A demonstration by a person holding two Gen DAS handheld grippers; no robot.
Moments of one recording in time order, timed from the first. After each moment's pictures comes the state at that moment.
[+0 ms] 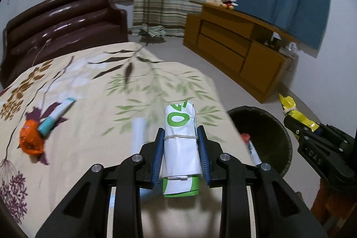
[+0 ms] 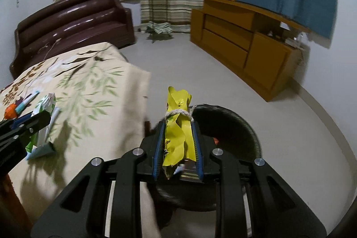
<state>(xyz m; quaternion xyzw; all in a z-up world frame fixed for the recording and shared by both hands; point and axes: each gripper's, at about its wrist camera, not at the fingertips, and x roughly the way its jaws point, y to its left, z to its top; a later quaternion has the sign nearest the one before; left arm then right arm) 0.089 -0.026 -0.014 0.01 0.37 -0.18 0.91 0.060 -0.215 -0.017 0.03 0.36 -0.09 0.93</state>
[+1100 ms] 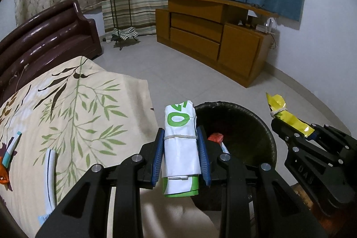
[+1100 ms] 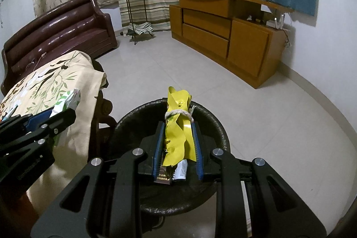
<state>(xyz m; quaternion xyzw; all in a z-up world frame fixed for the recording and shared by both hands) 0.102 -0.150 -0.033 0.09 0.37 -0.24 0.90 0.051 -0.297 -0.044 0.08 0.36 -0.13 0.92</state>
